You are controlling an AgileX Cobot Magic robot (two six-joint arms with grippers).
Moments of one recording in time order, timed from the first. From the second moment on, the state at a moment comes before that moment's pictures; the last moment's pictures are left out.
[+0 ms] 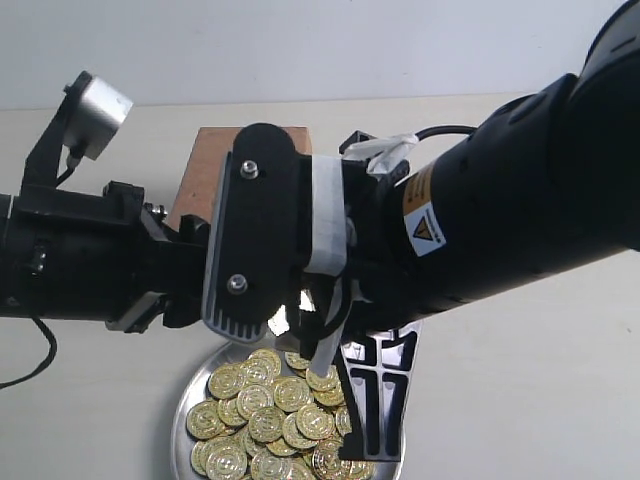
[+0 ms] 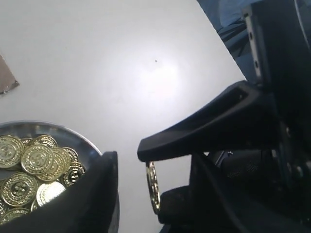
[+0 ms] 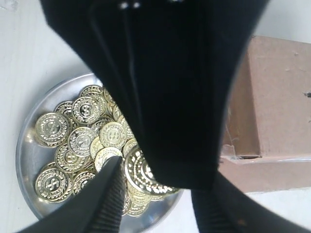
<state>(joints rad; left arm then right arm) -0.62 1.24 -0.59 1.64 -0.62 -2.12 0.89 1.36 -0.93 0.05 0.62 -0.62</state>
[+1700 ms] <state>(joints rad) -0.62 1.28 -0.67 1.70 -0.47 -2.12 0.89 1.26 -0.93 -0.15 0.68 -0.31</state>
